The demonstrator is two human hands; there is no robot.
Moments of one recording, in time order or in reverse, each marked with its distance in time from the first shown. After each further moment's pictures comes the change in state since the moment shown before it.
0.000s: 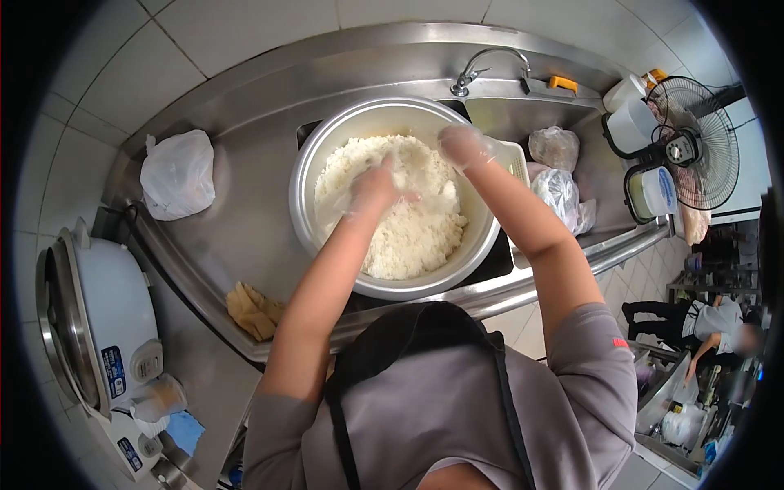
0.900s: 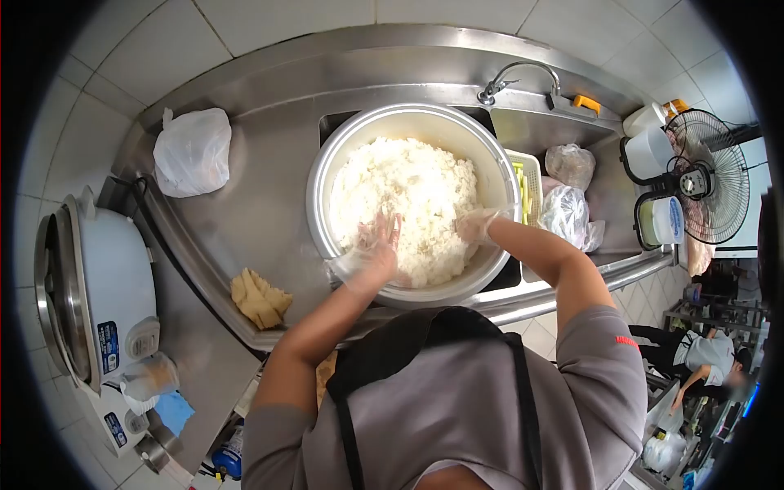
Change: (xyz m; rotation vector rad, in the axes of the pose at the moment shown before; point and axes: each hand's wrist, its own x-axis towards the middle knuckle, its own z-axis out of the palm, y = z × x) left_hand -0.079 -0.055 0.112 0.288 -0.186 0.018; right_hand -0.100 -0.026 0.124 0.029 -0.403 -0.848
